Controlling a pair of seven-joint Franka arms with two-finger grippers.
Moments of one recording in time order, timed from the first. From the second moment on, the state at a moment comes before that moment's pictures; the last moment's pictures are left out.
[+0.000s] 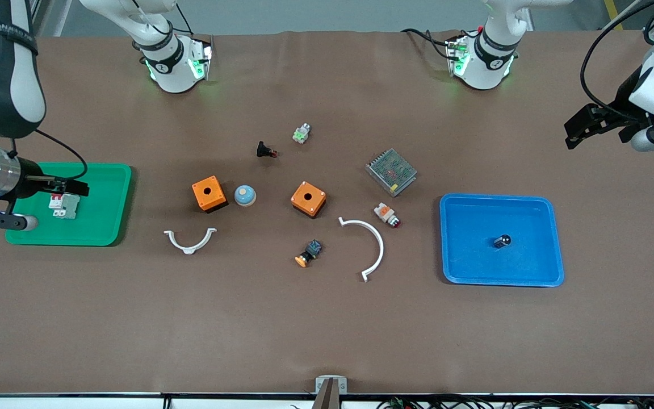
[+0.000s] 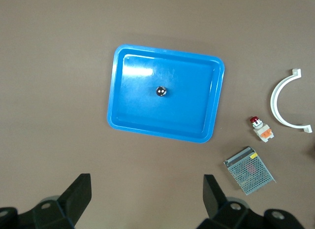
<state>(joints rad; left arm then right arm) -0.03 -0.05 -0.10 -1.60 0.05 1.56 -0.23 -0.01 0.18 -0.03 -1.64 -0.02 1.62 0.10</state>
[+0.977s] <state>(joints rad) -0.04 -0.05 -0.09 -1.61 0.05 1.59 -0.22 0.00 0.05 -0.04 -1.60 0.02 1.64 0.10</state>
